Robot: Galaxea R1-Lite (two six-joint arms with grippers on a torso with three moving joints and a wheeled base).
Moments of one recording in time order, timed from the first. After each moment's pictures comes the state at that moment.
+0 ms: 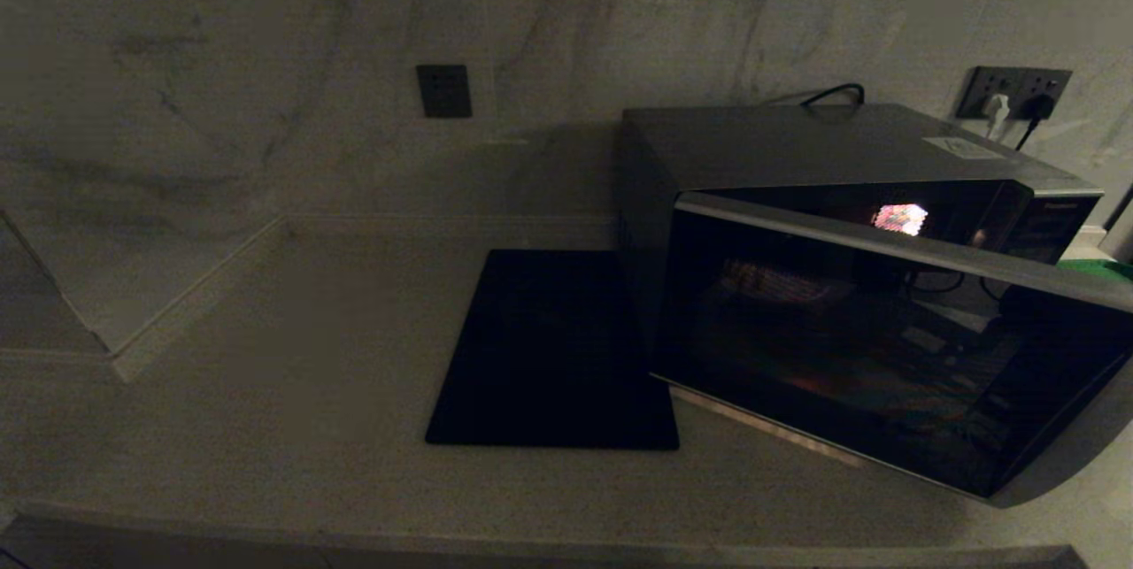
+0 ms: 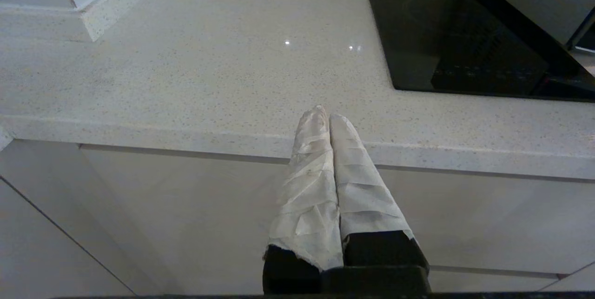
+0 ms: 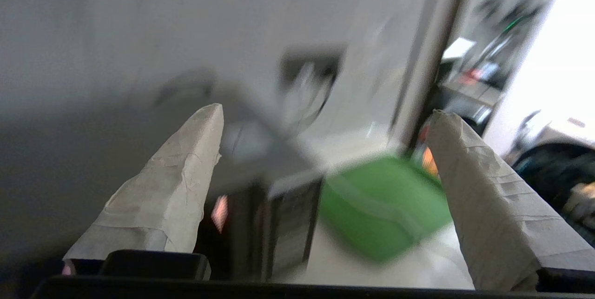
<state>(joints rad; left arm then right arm) 0.00 0.00 0.00 -0.01 0.02 -0.06 0.33 1.17 -1.37 -0.05 -0.82 -0.20</state>
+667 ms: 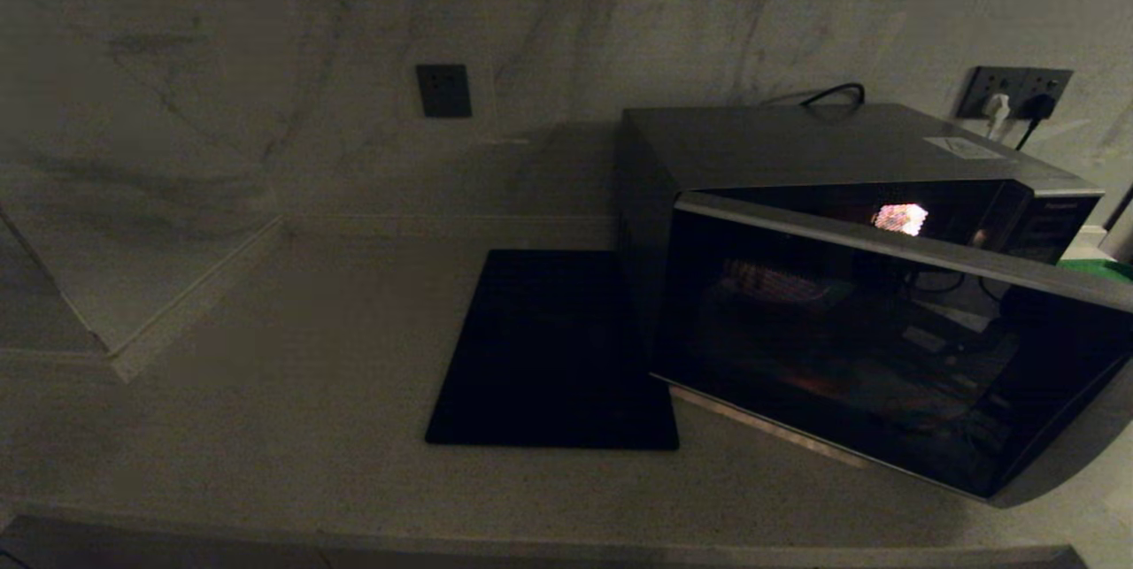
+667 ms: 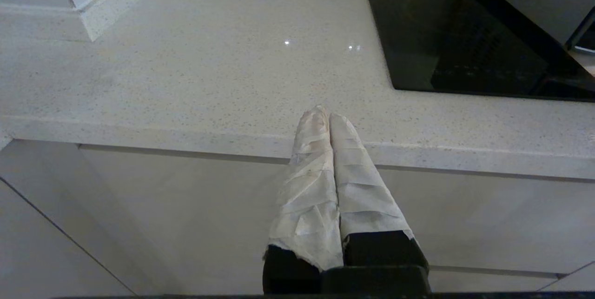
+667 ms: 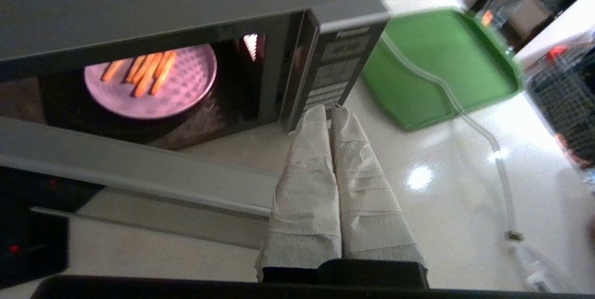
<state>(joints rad) 0.00 0.00 0.00 -0.01 0.02 -0.07 0.23 1.33 -1.61 0.67 -0.62 0.15</state>
